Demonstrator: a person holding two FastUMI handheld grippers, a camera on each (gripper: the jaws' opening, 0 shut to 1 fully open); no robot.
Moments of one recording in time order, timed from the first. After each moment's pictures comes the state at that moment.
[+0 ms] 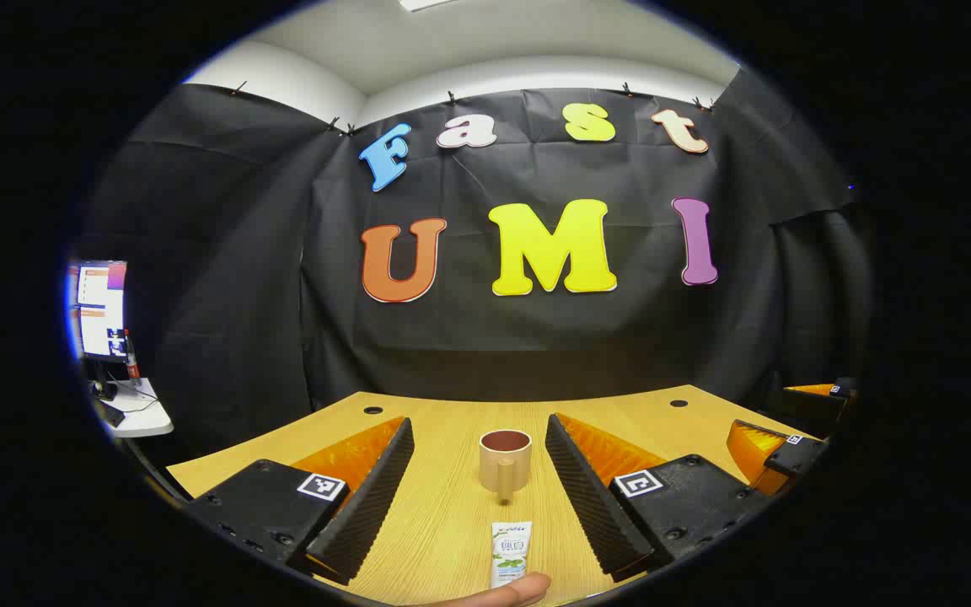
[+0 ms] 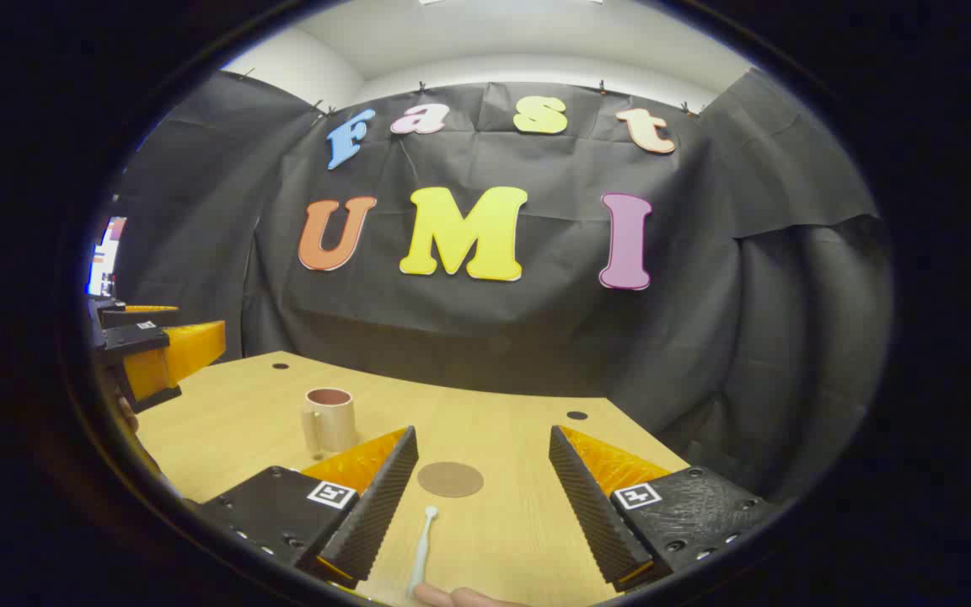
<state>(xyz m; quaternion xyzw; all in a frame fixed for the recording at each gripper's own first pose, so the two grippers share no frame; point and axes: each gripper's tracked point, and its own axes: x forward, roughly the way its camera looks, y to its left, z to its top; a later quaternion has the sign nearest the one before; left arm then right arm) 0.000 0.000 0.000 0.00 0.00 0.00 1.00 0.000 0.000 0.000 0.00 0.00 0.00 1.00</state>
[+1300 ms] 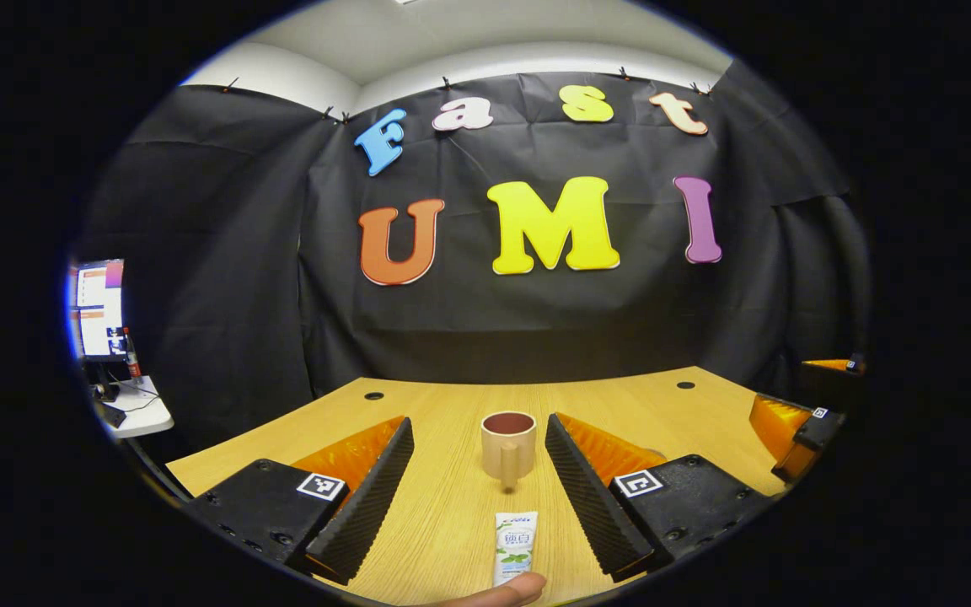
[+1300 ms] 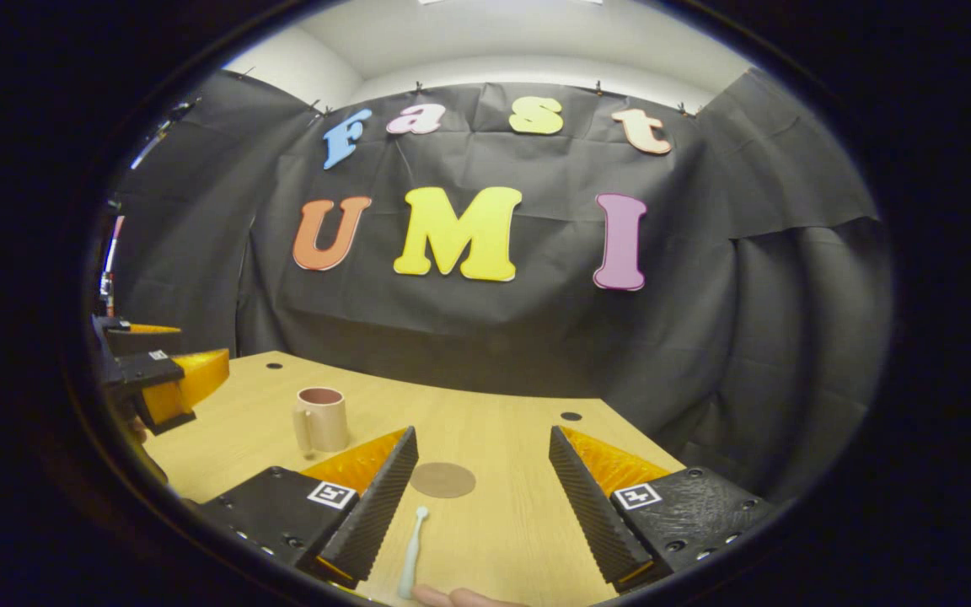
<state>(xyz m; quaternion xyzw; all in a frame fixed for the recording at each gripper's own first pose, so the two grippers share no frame) 0.014 -0.007 -0.040 0.02 0.05 0.00 1.00 0.004 -0.012 -0.004 0.00 0.00 -0.01 1.00</state>
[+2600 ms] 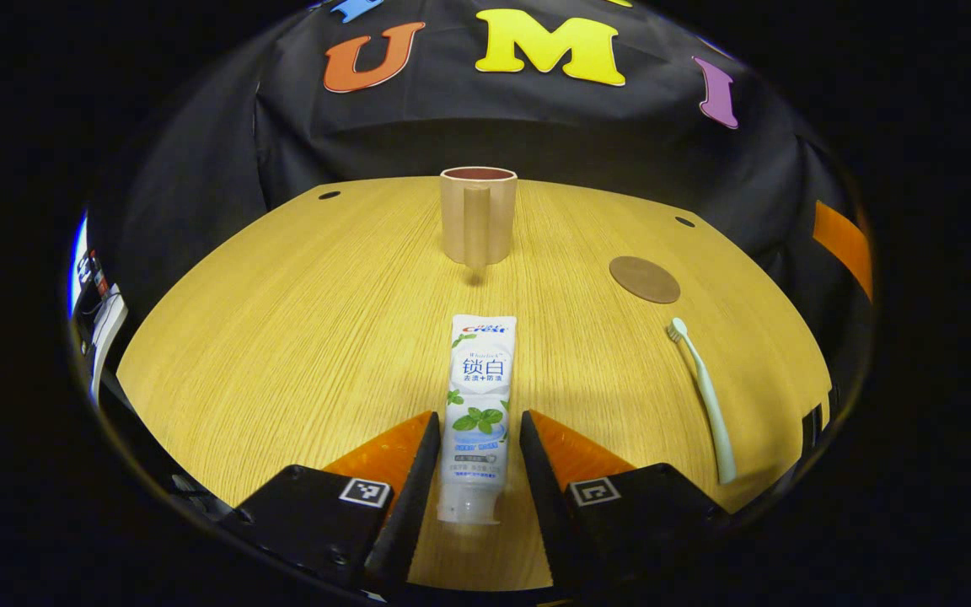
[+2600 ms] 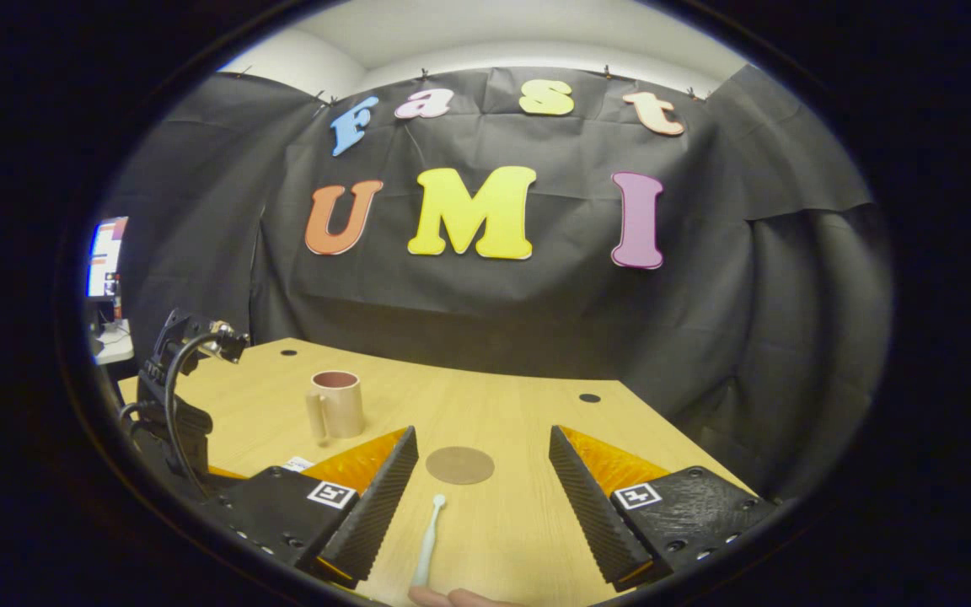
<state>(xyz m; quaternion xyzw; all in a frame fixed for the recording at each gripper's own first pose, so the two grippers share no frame) -0.029 -0.040 -0.219 -0.03 0.37 -0.04 0.93 0.012 0.003 -0.024 0.00 0.03 0.01 1.00</state>
